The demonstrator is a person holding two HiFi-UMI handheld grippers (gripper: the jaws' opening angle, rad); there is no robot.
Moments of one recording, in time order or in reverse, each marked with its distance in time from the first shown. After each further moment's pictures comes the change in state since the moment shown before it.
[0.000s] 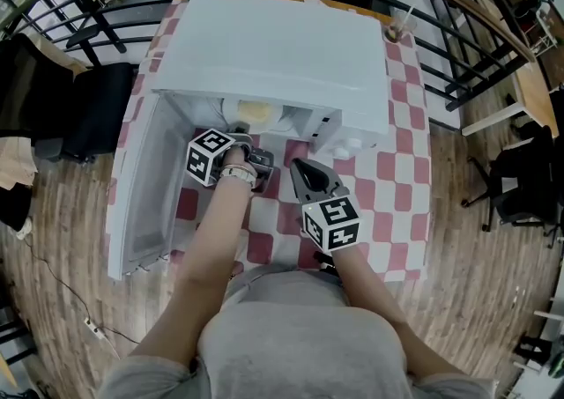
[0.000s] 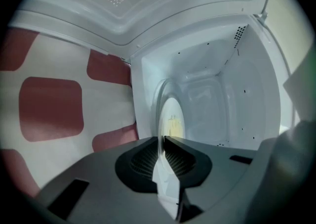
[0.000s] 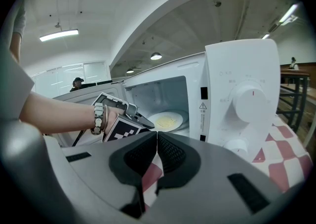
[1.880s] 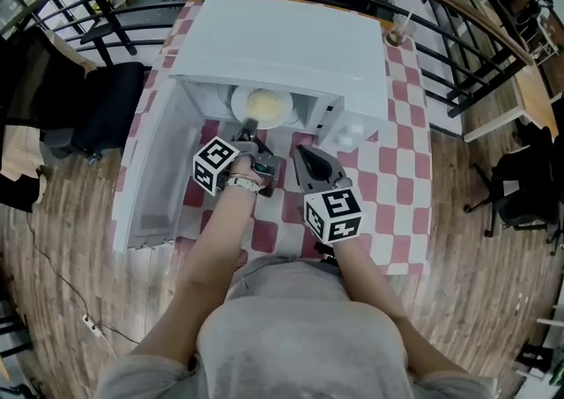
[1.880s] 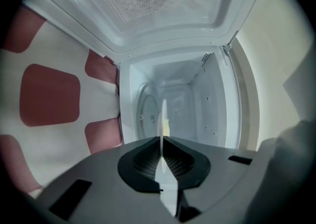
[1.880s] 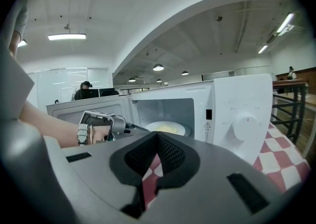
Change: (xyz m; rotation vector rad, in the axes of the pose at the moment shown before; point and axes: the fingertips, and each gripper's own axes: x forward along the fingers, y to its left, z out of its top) left arm -0.047 -0.029 -0.013 -0.001 -0.021 -0.320; right arm -0.022 0.022 0.030 -0.048 -0.136 -0.015
